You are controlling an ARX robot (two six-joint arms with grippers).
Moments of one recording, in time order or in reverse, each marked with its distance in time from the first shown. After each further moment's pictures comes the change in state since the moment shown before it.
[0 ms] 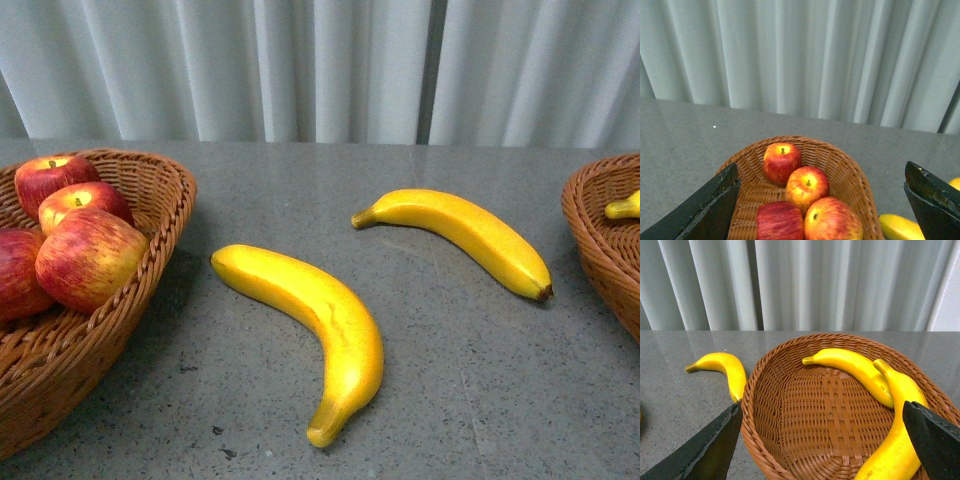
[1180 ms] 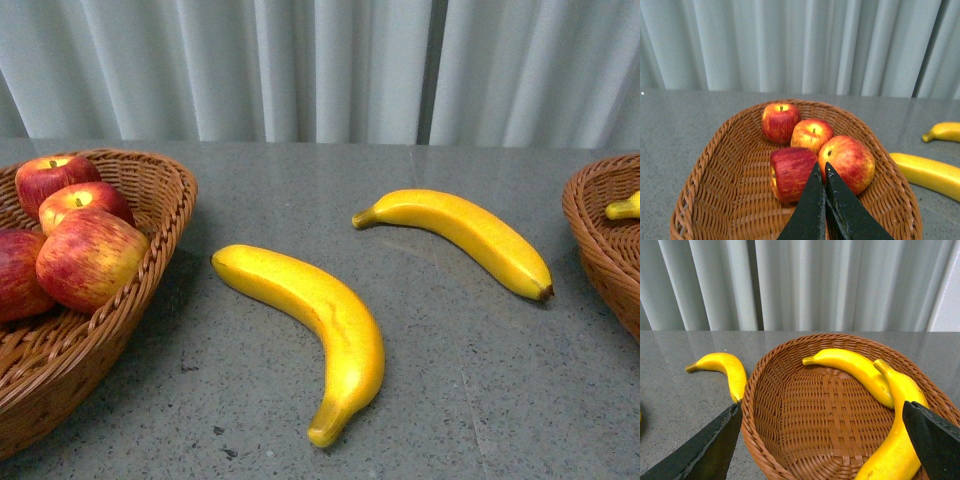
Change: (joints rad) left arm 0.460 -0.539 -0.326 -0.229 0.640 0.008; right arm 0.000 0.000 0.000 0.000 0.000 0.000
